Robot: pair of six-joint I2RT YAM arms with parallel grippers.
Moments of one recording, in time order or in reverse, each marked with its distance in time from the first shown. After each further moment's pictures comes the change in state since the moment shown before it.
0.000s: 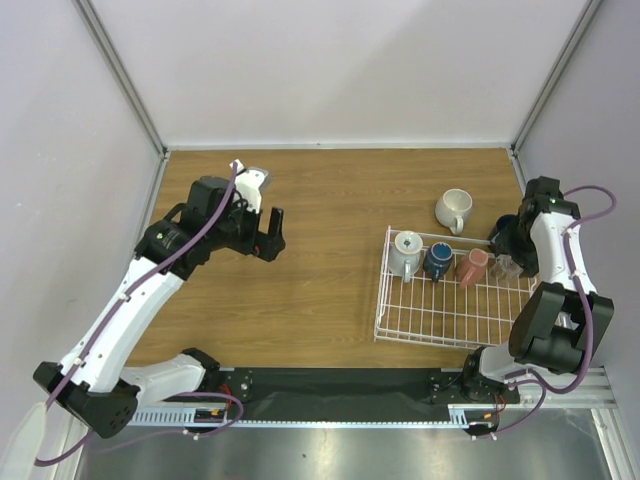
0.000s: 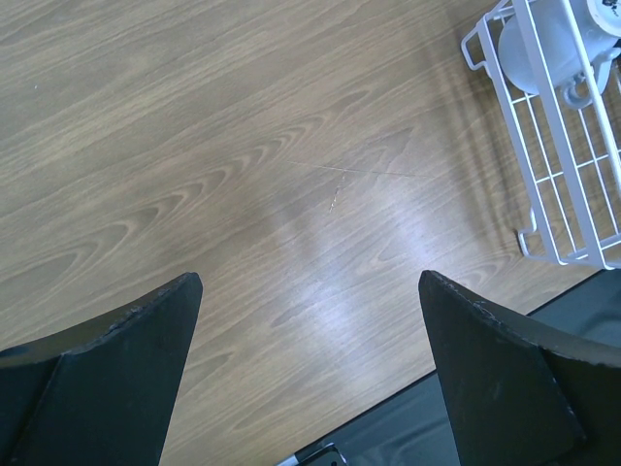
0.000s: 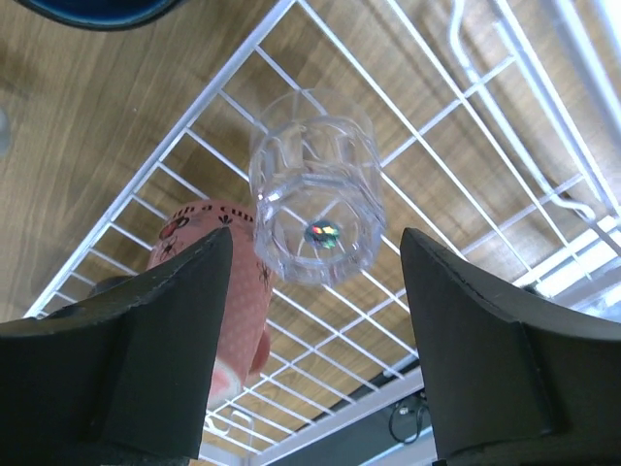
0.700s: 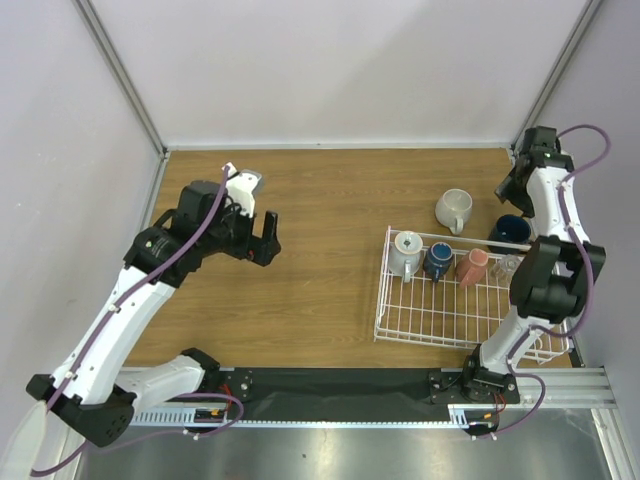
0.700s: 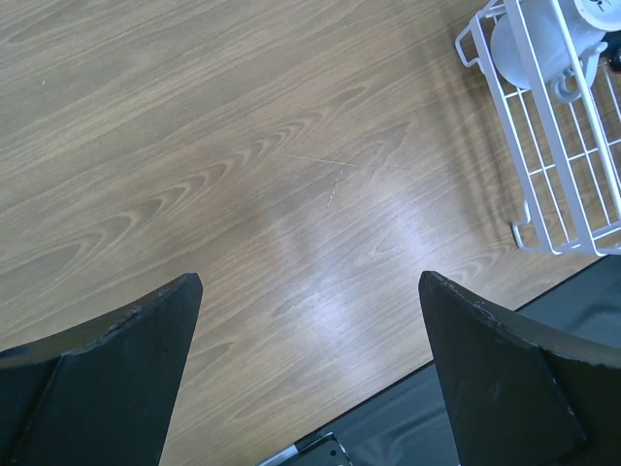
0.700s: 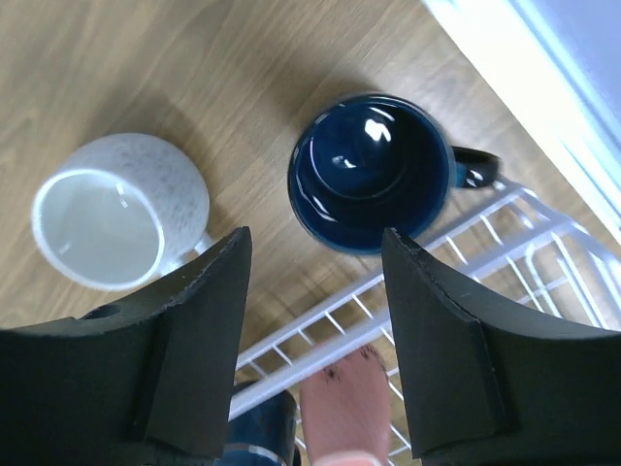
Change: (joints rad) left arm 0.000 -0.053 0.002 -0.037 0.000 0.000; right arm 0.064 0.309 0.454 0.105 0.063 -0.082
